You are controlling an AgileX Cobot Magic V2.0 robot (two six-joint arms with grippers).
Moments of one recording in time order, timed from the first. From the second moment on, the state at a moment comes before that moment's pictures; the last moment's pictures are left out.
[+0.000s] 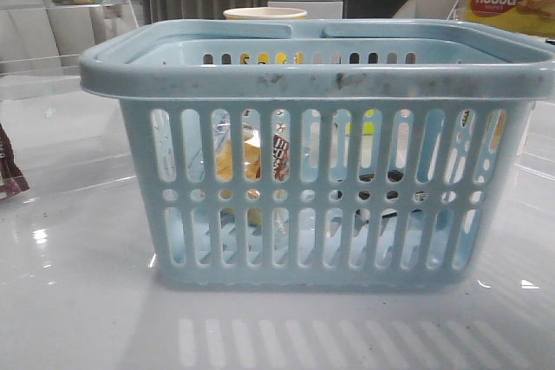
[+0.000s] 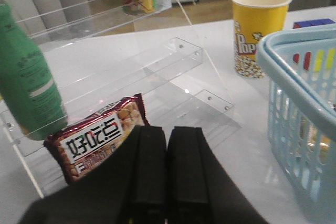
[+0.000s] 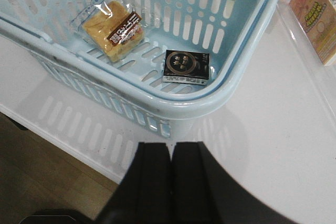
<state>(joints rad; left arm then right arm) -0.13 0.36 -0.41 0.00 0.35 0.11 0.48 0.64 -0.79 -0.02 0.84 0.06</state>
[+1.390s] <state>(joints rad) -0.07 -0.01 0.01 -0.01 -0.02 0.11 0.48 0.64 -0.79 -0.02 0.84 0.06</state>
